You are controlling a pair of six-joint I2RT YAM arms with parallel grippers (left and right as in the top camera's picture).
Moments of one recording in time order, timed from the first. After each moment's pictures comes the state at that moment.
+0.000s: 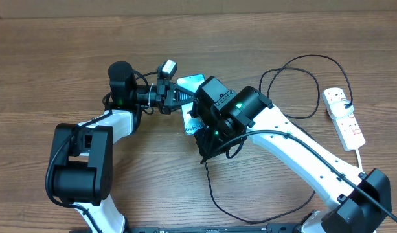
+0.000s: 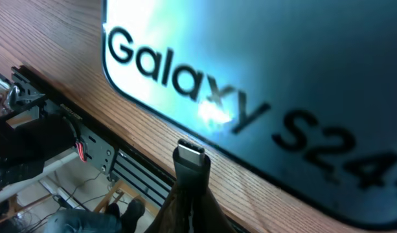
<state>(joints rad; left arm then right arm) -0.11 1.91 0.91 0.85 1.56 -1.35 0.74 1.68 1.49 -1.24 -0.38 0.28</state>
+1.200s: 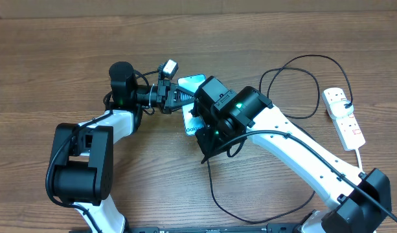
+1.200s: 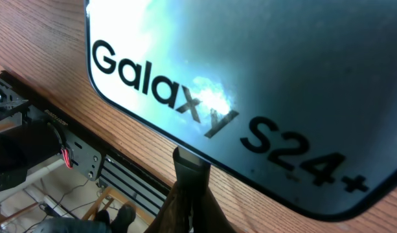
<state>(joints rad) -0.11 1.91 0.91 0.85 1.56 -1.31 0.74 1.68 1.49 -1.24 -0.33 0.28</state>
